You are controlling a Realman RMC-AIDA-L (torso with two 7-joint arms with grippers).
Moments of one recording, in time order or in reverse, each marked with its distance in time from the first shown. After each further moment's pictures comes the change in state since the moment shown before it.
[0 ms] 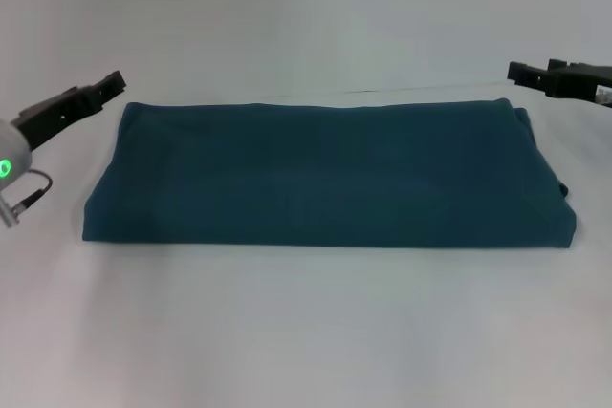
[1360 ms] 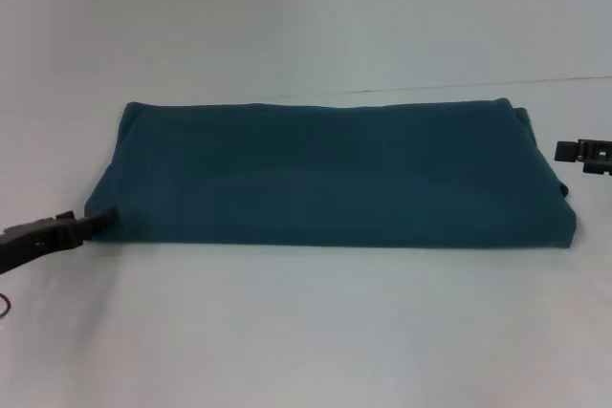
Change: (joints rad) left arm 0.212 0.030 0.081 0.083 0.265 0.264 -0.109; right arm -0.186 -0.113 -0.077 -0.142 -0.083 -0.498 0.503
